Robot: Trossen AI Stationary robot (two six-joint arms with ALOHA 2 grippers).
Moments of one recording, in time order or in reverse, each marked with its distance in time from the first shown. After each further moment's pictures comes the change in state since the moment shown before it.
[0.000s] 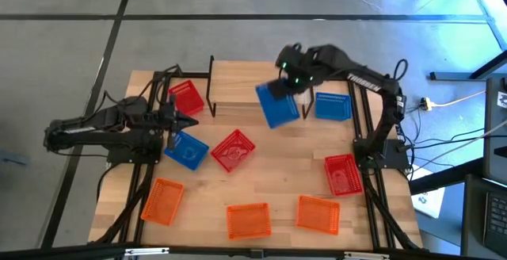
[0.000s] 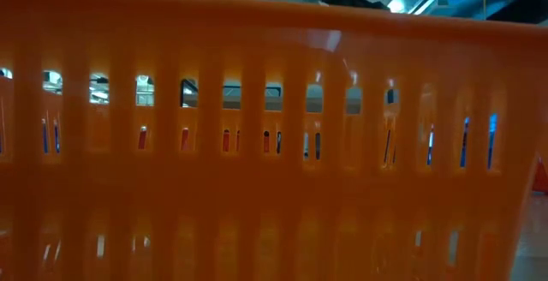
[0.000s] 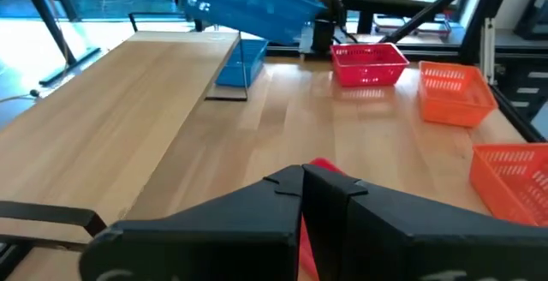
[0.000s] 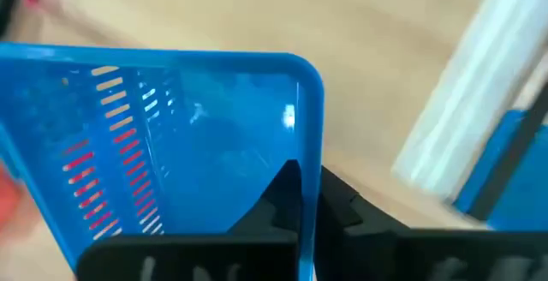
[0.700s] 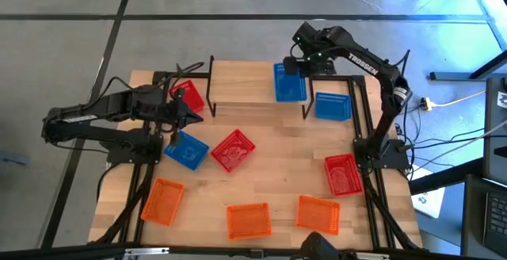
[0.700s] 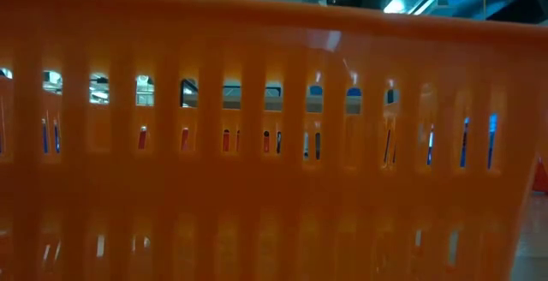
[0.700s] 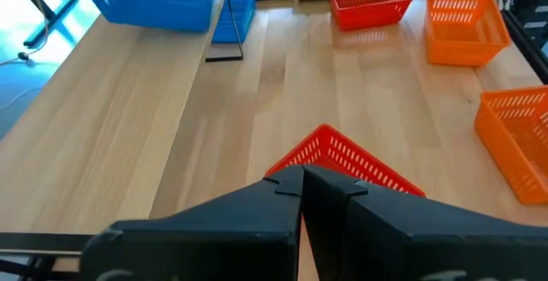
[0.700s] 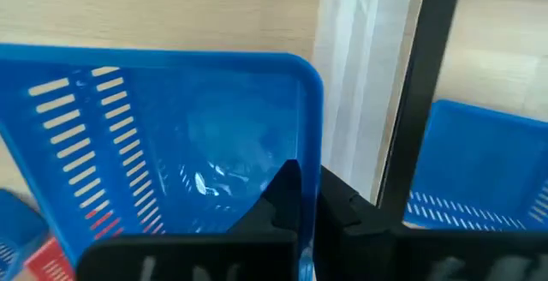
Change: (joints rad) left arm 0.000 0.297 0.312 -0.239 0.005 0.102; right arm -0.337 0.002 -0.231 0.099 -0.148 0.000
